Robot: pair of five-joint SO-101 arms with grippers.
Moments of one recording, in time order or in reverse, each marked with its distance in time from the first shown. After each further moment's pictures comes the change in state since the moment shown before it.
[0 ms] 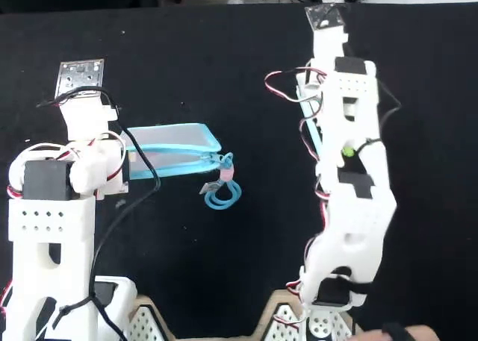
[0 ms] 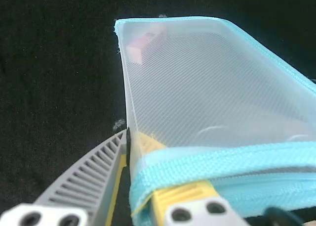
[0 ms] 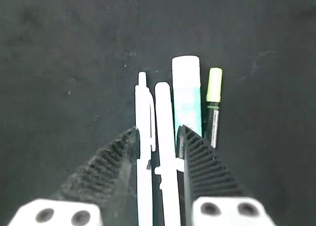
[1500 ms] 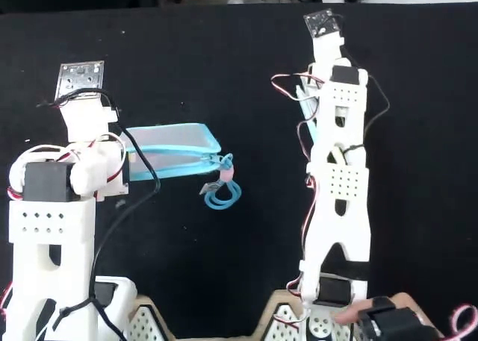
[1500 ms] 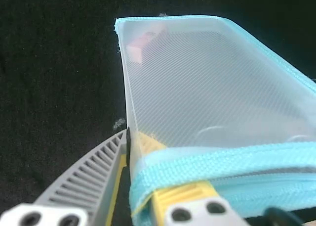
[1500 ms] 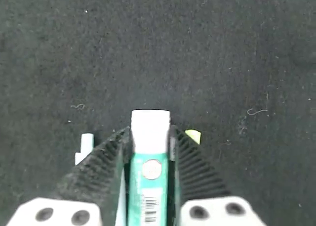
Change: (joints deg) left arm -0.1 -0.2 0.9 -0.2 0.0; right arm 2.3 44.3 -57.1 6.9 5.8
